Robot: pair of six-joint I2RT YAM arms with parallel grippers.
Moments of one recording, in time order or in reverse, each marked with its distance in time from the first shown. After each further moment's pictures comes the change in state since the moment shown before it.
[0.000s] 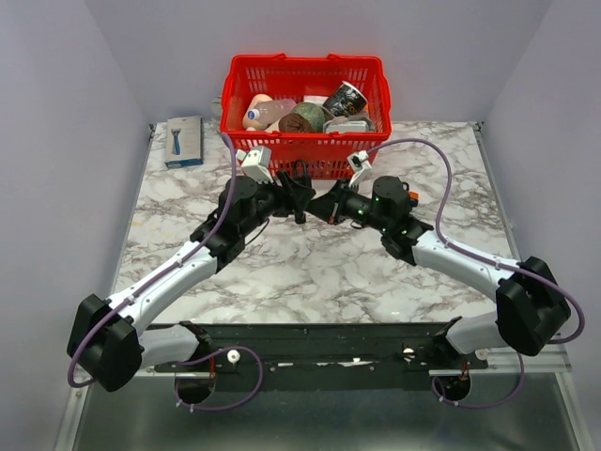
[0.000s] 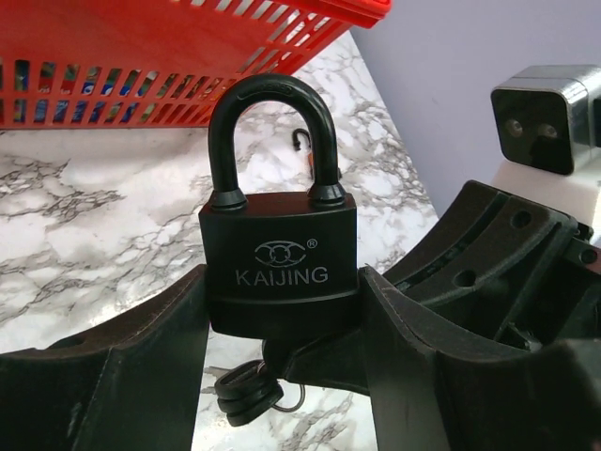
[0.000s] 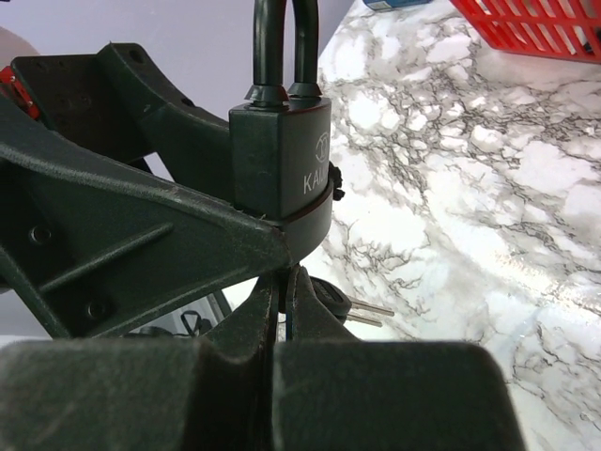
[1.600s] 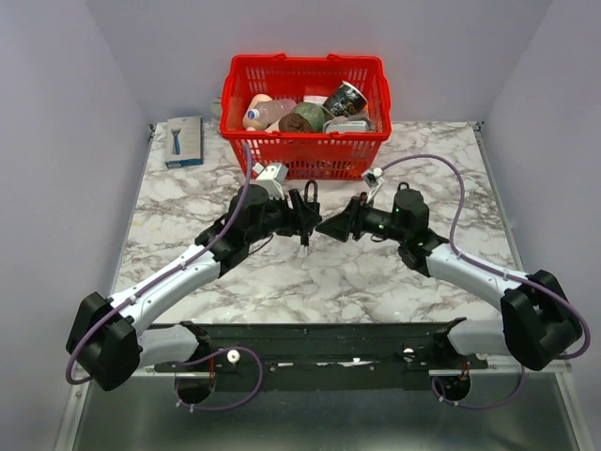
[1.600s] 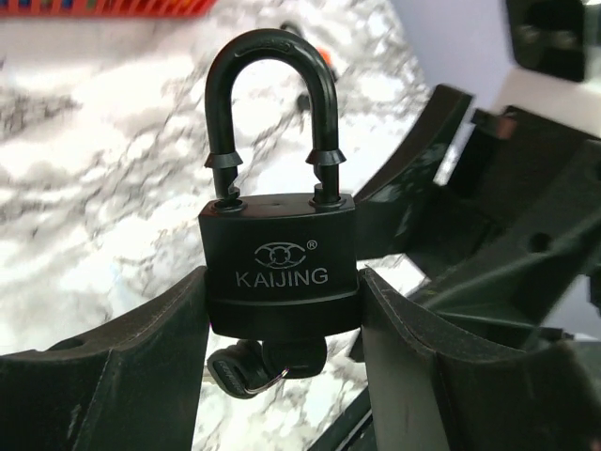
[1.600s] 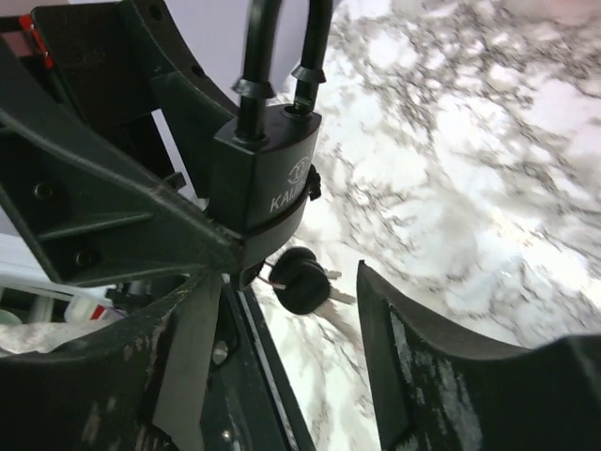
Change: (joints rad) left arm -0.048 -0.019 -0.027 -0.098 0.087 0.039; right arm -0.131 -0.076 -0.177 0.081 -0.288 -0.039
